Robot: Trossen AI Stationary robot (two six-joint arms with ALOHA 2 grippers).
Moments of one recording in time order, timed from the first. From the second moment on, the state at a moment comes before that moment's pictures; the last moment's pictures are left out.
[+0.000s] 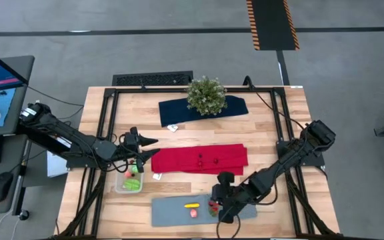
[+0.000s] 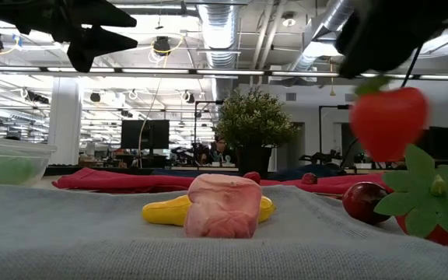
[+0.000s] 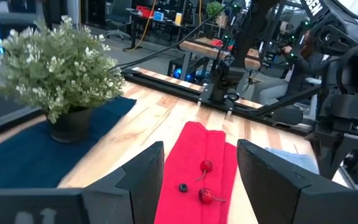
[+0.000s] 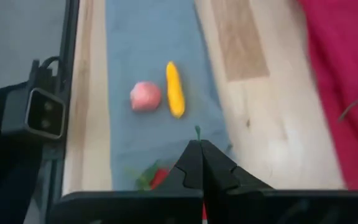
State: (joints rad) left arm -0.43 0.84 0.32 0.41 -0.69 -0.33; right arm 0.65 1.76 1.15 -0.34 0.32 0.62
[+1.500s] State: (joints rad) left arm -0.44 1.39 0.52 0.71 -0.42 -0.15; right arm 0.33 1.57 1.19 -0.13 0.29 0.10
